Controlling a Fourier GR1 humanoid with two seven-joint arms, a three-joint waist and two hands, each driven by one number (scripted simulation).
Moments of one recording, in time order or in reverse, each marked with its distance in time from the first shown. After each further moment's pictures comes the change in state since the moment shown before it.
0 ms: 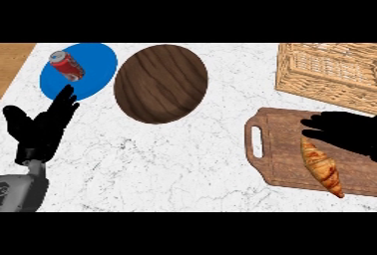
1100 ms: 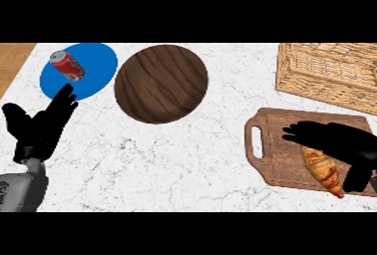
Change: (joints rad) left arm -0.010 -0.038 0.061 -0.001 -0.059 -0.057 0.026; right arm -0.022 0.206 0.145 0.485 0.471 -0.295 -0.318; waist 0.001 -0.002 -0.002
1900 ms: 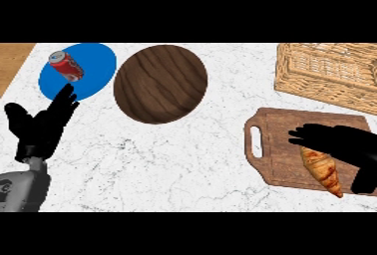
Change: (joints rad) left arm -0.013 -0.032 0.041 0.027 -0.037 -0.032 -0.013; right arm 0.019 -0.020 -0.028 0.028 0.025 -0.023 -0.093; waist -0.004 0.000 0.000
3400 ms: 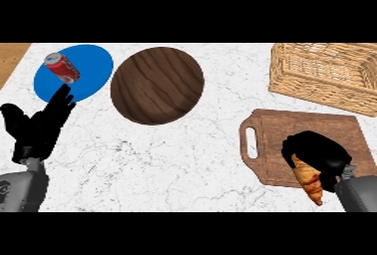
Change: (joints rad) left arm 0.002 -0.028 0.054 -0.004 -0.040 -0.027 0.007; right arm 0.027 0.279 -0.053 0.104 0.275 -0.173 0.113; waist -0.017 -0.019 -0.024
